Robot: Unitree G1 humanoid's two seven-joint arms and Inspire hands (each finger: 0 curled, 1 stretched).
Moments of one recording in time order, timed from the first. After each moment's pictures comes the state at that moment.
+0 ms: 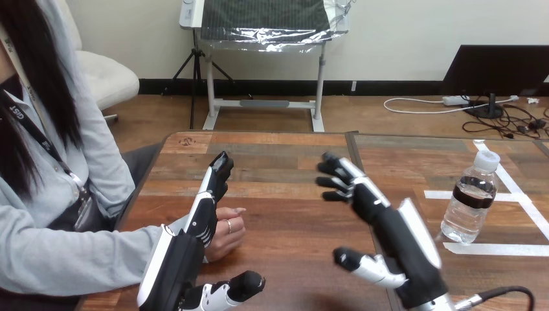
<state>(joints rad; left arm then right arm) 0.16 0.14 -0.13 0.50 0.00 -1.14 -0.13 -0.13 -0.17 0.03 0.89 -0.08 -1.23 0.18</state>
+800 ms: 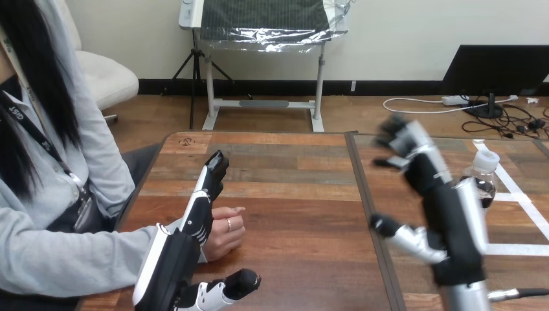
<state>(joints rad) 0.15 0.14 -0.11 0.50 -0.01 -1.14 -0.16 -0.17 -0.17 -0.08 0.89 -0.02 -1.29 0.08</state>
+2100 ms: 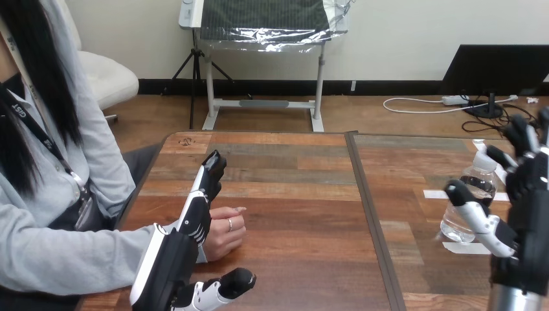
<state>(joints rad) 0.15 0.14 -0.10 0.50 -0.05 -1.13 -0.20 -0.20 -0.17 -0.29 0.99 -0.09 -1.30 -0.21</state>
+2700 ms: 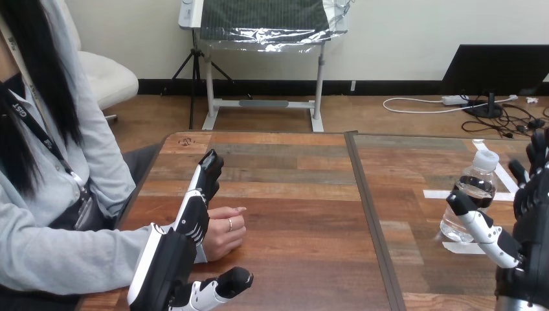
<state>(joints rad) 0.15 0.14 -0.10 0.50 -0.07 -1.13 -0.22 -0.19 -0.19 -0.30 1.06 -0.04 -1.30 -0.20</state>
